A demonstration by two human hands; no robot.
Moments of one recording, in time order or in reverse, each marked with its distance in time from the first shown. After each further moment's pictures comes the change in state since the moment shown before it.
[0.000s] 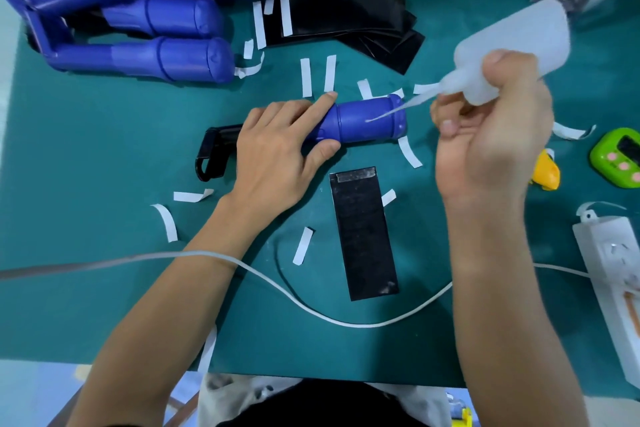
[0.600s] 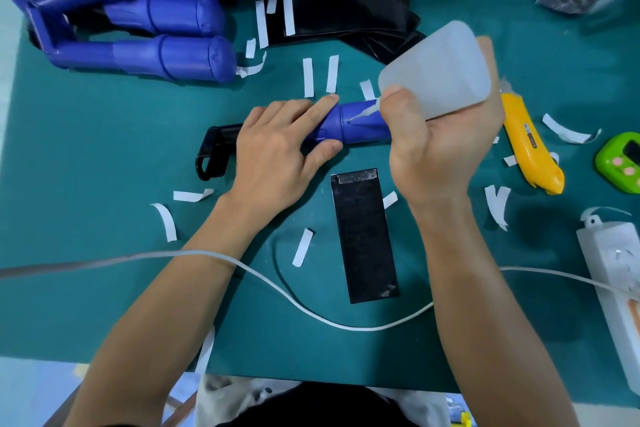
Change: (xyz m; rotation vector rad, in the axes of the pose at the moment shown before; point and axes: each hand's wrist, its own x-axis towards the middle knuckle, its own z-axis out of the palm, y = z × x) left_hand 0.002 -0.001 0.002 0.008 0.011 -0.022; right_hand -0.015 0.027 0.020 -0.528 -0.140 -0.470
